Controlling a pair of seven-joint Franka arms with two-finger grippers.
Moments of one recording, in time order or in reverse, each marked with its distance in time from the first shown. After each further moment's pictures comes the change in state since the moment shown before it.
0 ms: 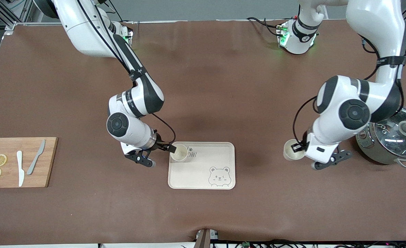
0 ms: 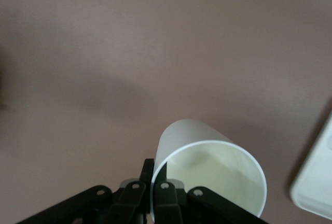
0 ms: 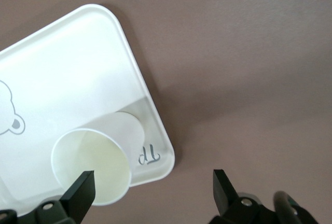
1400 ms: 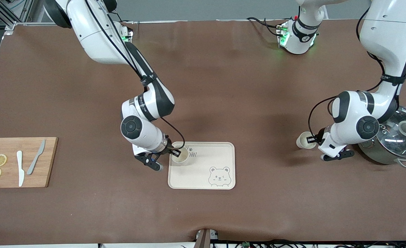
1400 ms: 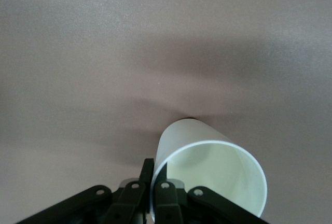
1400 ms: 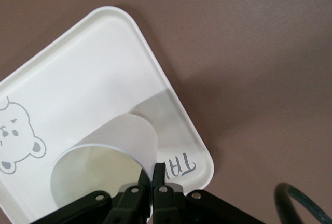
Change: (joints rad) left arm 0.200 0.061 -0.027 -0.308 -0.028 0.253 0.312; right arm 0.024 0.084 -0.007 0.127 0.014 -0.021 0.151
